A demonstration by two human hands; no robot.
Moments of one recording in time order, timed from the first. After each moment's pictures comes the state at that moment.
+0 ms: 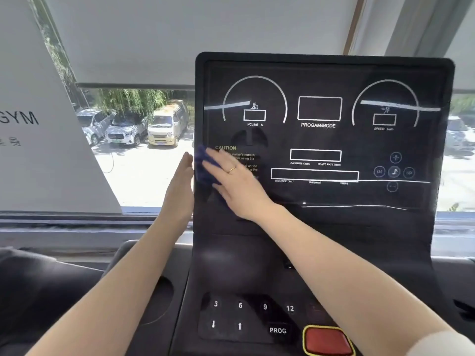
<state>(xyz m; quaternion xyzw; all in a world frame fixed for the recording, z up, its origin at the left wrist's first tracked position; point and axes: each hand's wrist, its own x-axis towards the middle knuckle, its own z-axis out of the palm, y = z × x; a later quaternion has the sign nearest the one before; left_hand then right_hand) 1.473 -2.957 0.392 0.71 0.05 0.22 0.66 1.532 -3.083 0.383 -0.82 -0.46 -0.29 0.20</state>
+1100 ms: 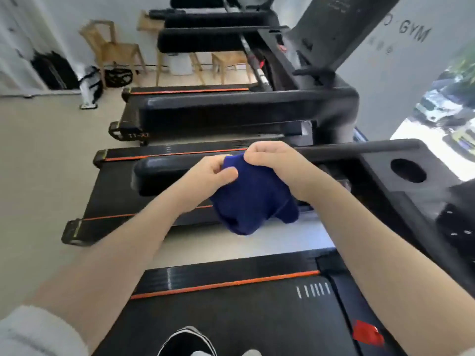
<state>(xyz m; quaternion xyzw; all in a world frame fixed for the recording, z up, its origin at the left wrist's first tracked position) 0.916 -3.077 0.334 0.65 0.46 0.32 0.50 1.088 -3.069 0.365 -0.44 -0.63 0.56 0.32</state>
